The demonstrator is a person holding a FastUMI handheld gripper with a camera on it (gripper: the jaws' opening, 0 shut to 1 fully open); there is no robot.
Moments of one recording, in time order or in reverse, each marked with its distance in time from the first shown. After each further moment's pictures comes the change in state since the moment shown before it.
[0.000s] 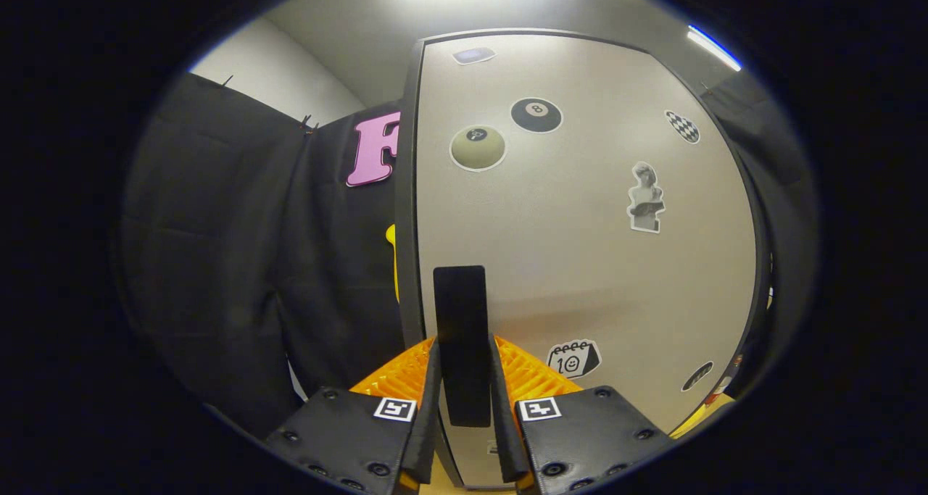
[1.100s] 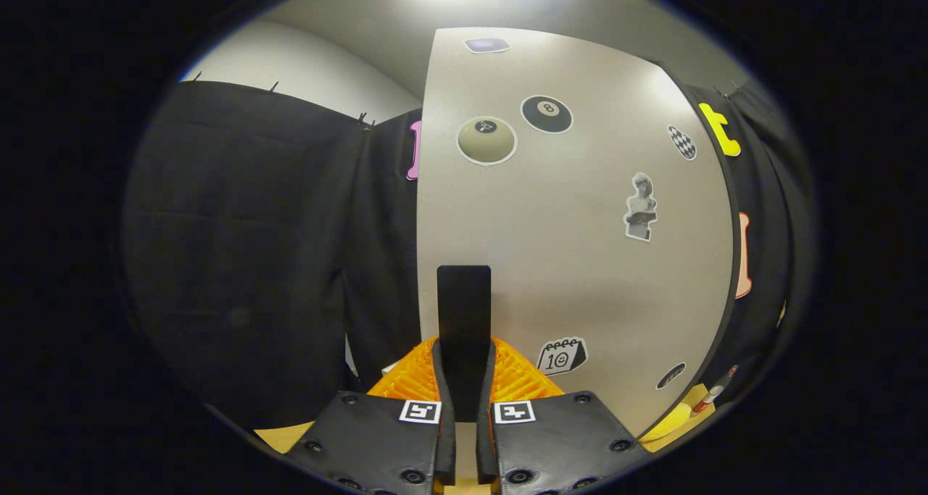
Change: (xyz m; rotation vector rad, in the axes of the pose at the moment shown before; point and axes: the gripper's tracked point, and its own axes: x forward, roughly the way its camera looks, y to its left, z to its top) arm -0.100 -0.005 0.017 0.000 0.082 0.283
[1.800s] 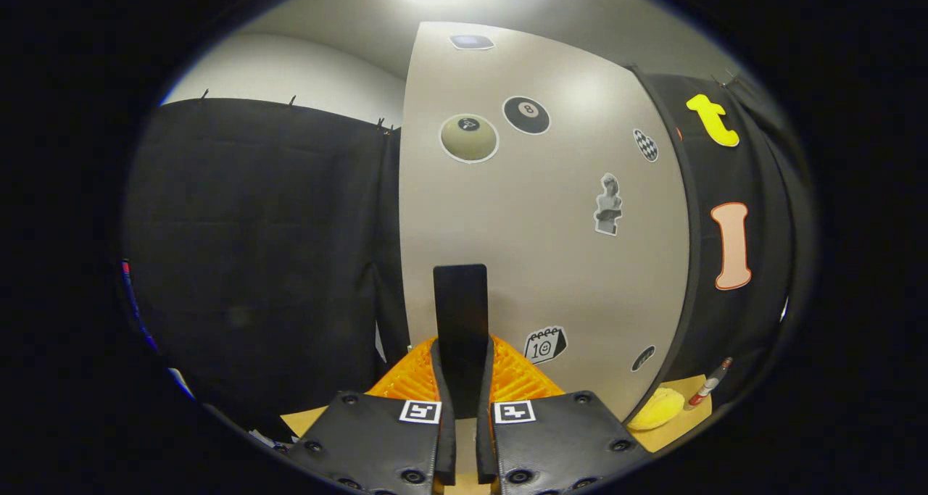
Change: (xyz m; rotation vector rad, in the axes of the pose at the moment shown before) arm -0.033 -0.021 -0.003 0.025 0.036 0.111
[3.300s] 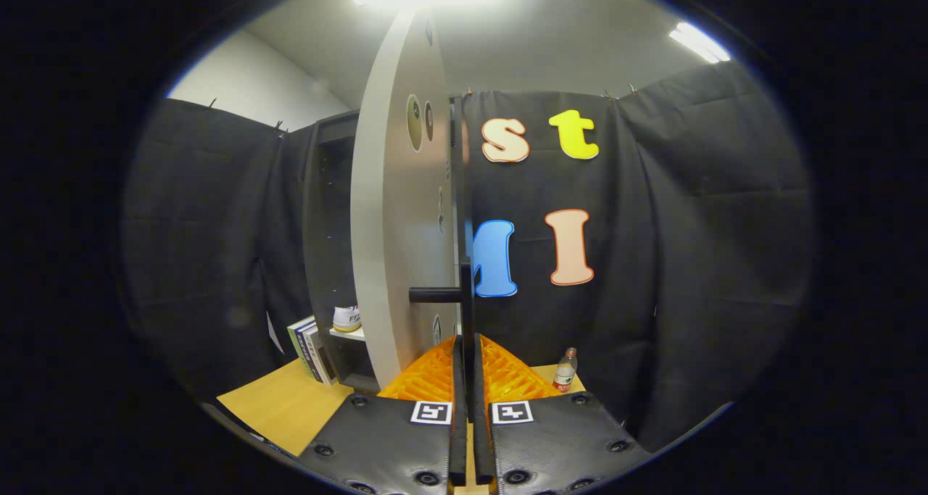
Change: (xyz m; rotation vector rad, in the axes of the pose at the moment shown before) arm -0.117 -0.129 -0.005 0.072 -0.014 -0.433
